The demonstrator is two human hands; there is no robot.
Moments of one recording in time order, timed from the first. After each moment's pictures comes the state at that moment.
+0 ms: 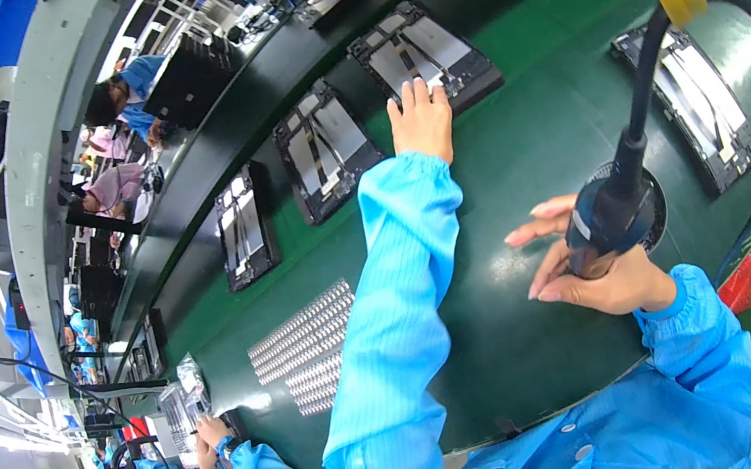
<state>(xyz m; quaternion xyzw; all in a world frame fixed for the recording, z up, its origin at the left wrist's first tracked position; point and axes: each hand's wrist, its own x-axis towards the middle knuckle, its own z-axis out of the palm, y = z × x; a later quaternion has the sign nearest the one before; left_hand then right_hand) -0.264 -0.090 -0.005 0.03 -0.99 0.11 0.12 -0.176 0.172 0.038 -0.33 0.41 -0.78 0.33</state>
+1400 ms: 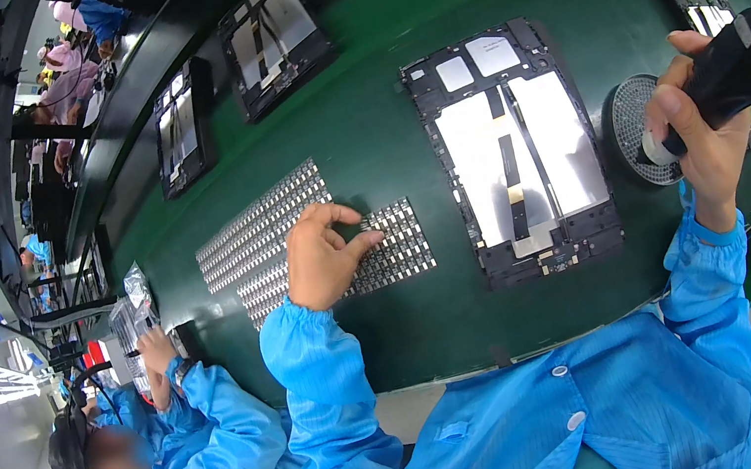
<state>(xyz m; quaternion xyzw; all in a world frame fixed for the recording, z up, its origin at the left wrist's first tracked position) -0.003 -0.092 0.014 0.27 -0.90 -0.35 0.02 -0.232 0.214 0.049 -0.30 0.63 -0.71 -0.01</state>
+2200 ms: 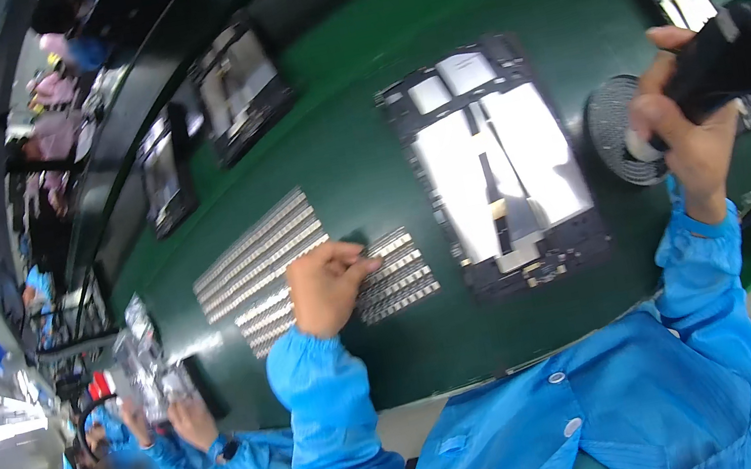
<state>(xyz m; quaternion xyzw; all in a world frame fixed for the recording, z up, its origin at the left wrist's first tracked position) -0.005 -0.077 0.010 0.30 -0.89 -0.36 0.02 -0.234 0.224 0.047 -0.28 0.66 -0.70 0.00</state>
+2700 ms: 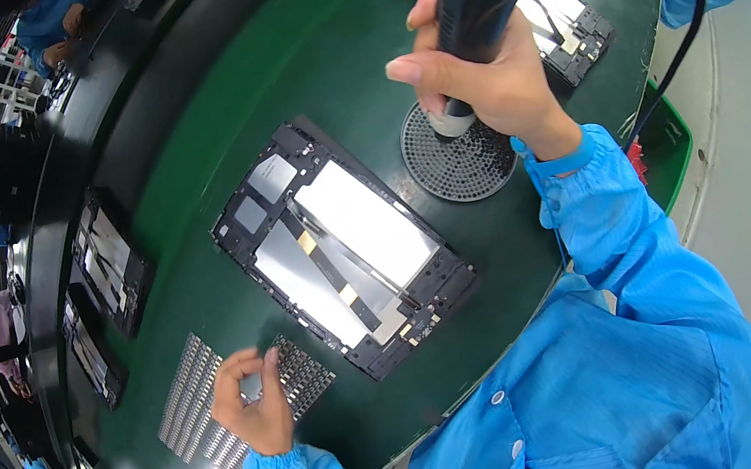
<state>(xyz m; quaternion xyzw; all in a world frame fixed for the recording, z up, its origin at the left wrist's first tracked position) -0.030 -0.034 0.020 0.15 -0.92 -0.28 0.21 -0.275 0.232 0.041 -0.26 0.58 -0.77 -0.06</state>
